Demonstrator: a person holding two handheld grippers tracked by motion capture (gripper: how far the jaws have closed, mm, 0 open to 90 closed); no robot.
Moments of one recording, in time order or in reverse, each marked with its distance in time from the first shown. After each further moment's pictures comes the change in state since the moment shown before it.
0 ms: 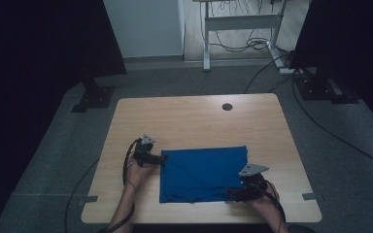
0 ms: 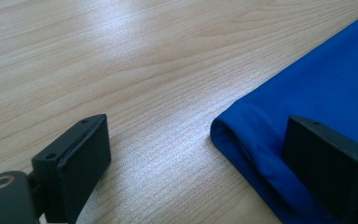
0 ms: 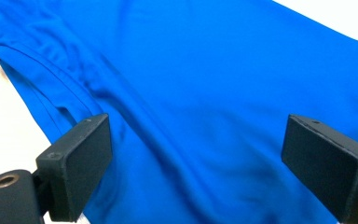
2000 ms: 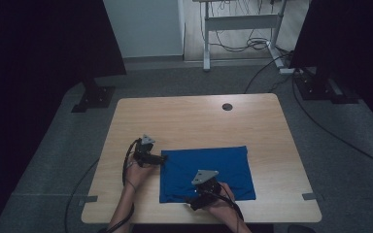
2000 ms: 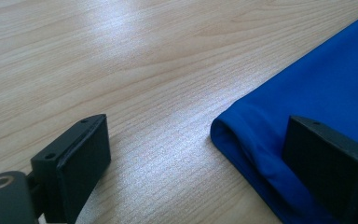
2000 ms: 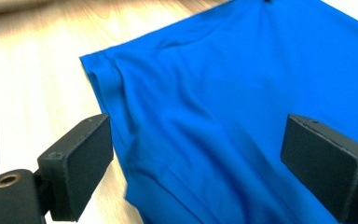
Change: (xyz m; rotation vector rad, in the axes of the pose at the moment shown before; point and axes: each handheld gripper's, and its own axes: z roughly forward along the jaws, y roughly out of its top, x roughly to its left) left arm 0.000 0.000 0.000 0.002 0.001 -0.001; right arm 0.097 0.058 0.080 -0.020 0.190 -0.156
